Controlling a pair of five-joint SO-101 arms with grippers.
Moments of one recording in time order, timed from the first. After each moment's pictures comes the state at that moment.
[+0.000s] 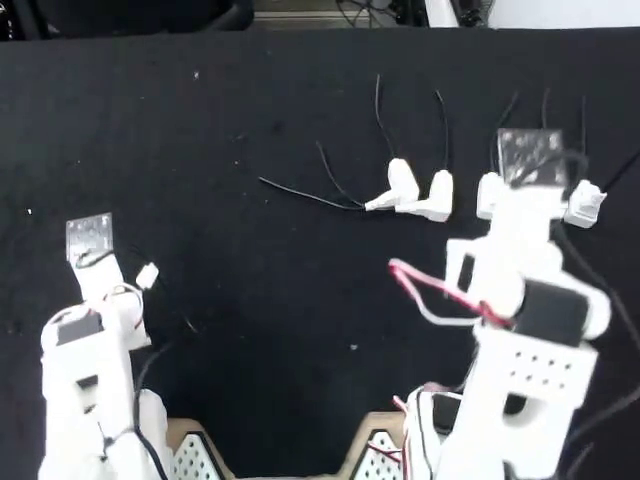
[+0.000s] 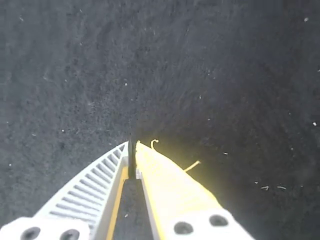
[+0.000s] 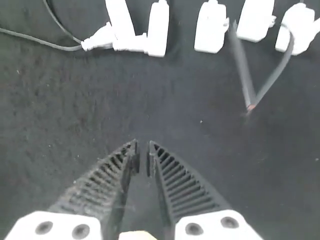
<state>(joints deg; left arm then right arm) -24.6 -53.1 79.3 45.3 -8.8 14.7 -53.7 32.3 89.6 8.3</state>
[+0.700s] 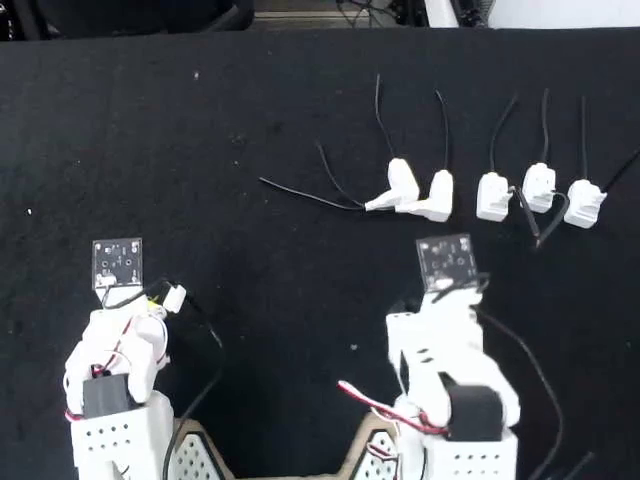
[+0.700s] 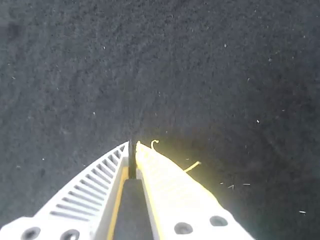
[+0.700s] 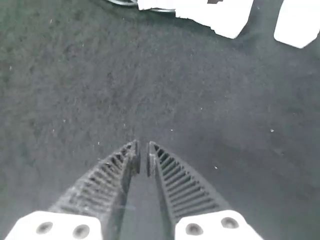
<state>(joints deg) -15.9 -102.5 95.7 61.8 -8.8 0.2 -102.9 80.8 81.5 2.6</state>
